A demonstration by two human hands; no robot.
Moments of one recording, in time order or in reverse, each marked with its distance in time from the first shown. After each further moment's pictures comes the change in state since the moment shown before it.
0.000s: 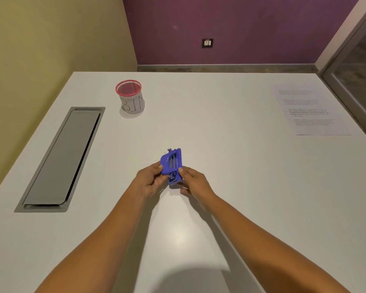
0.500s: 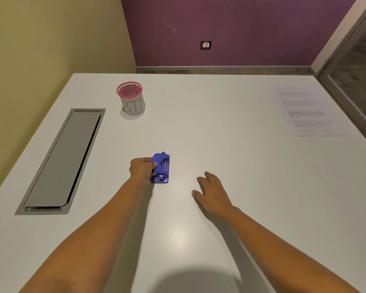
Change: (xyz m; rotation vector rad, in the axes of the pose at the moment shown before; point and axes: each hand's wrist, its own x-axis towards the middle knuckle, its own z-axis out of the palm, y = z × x) left_hand 0.026 0.022 -0.008 0.553 0.348 0.254; right_hand 0.004 0.040 -0.040 -0.984 0.125 -0.156
